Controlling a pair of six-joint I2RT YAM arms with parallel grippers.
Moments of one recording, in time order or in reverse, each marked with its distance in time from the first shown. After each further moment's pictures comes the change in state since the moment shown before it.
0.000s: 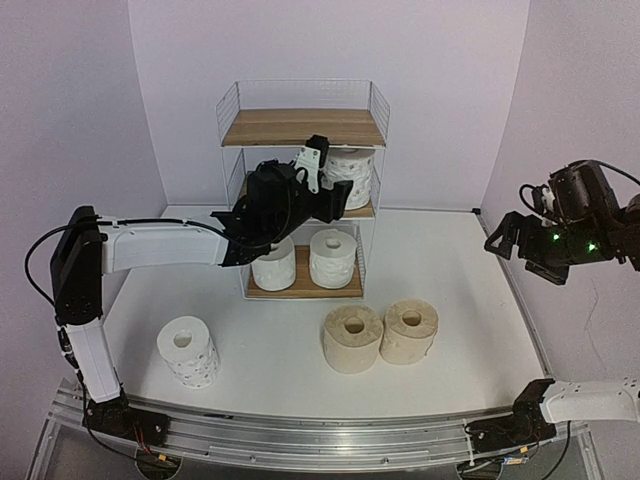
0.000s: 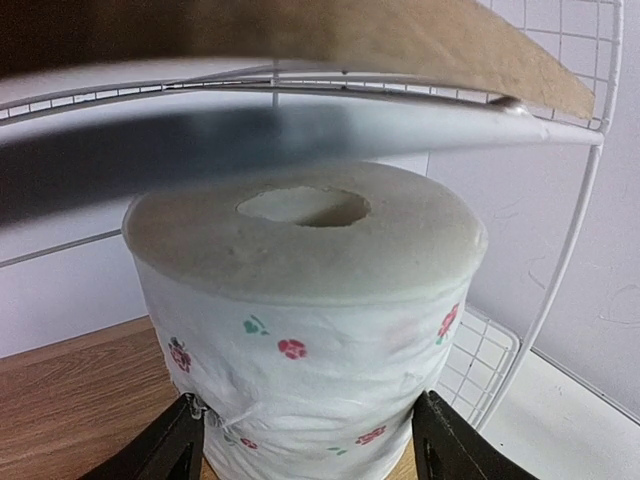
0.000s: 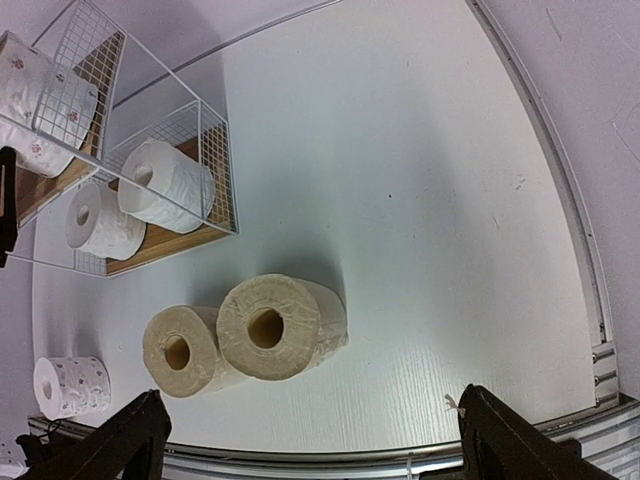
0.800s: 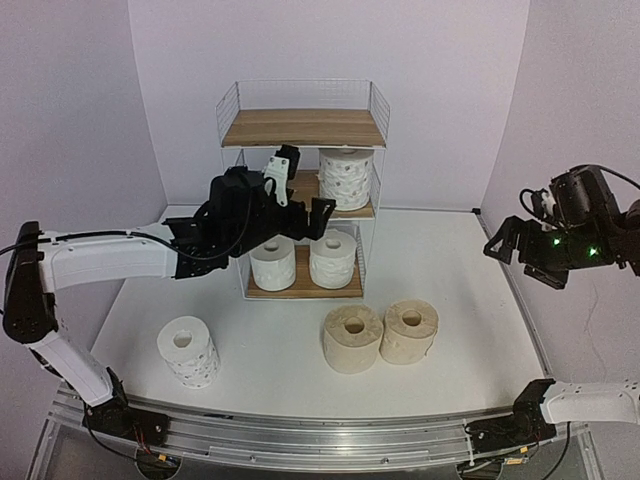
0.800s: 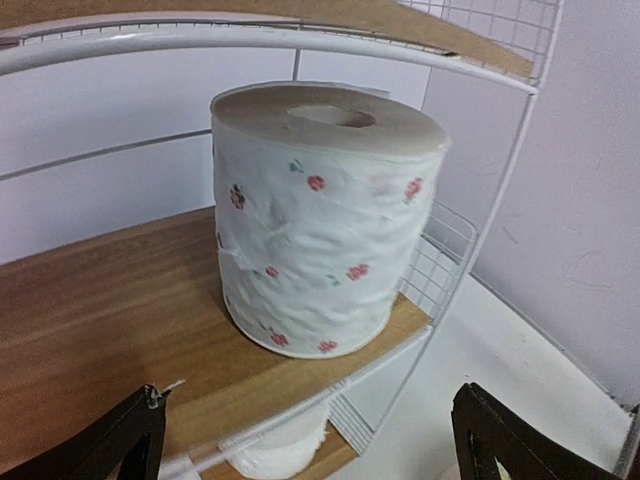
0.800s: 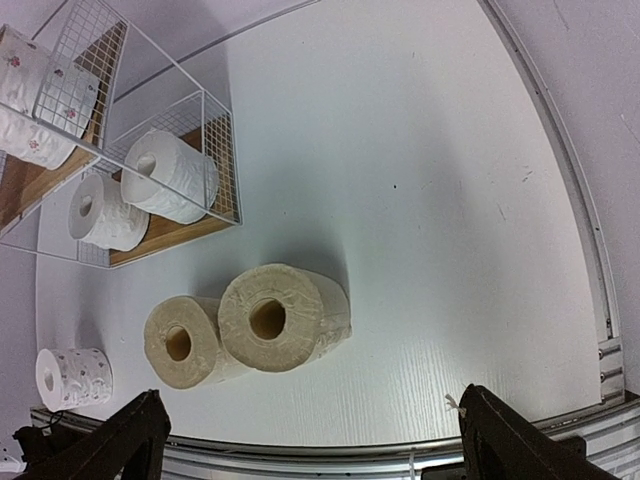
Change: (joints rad) left arm -0.039 -0.277 -0.213 -0.206 0.000 -0.130; right arm 0.000 -0.022 -0.030 0.009 -0.024 0.000
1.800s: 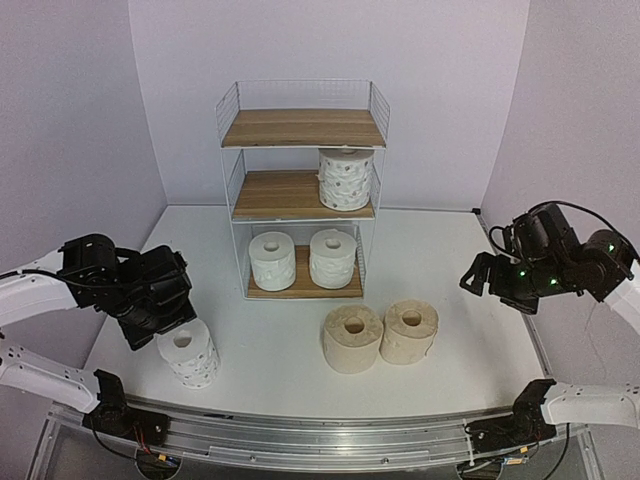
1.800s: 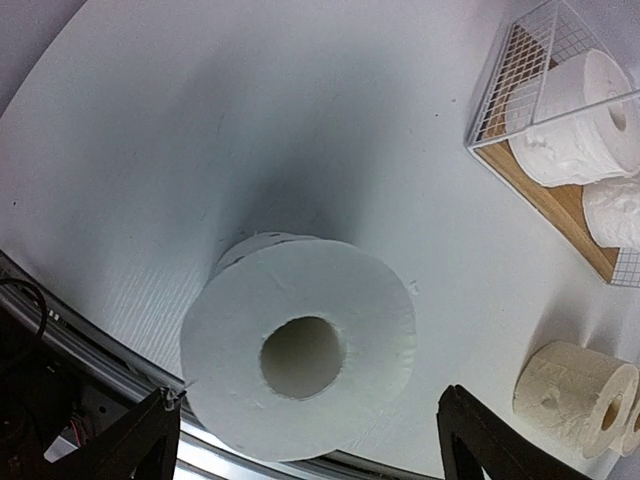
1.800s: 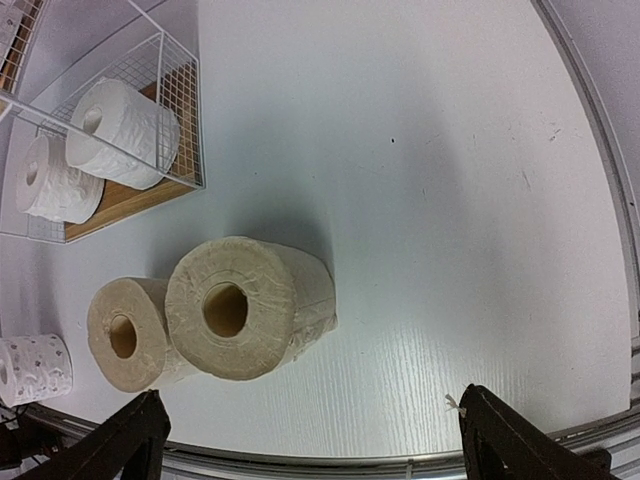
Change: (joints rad) left arm -0.089 -0.512 -0.217 -1.498 -0.097 -1.375; right arm 0.000 -0.044 -0.333 0.206 -0.042 0.000
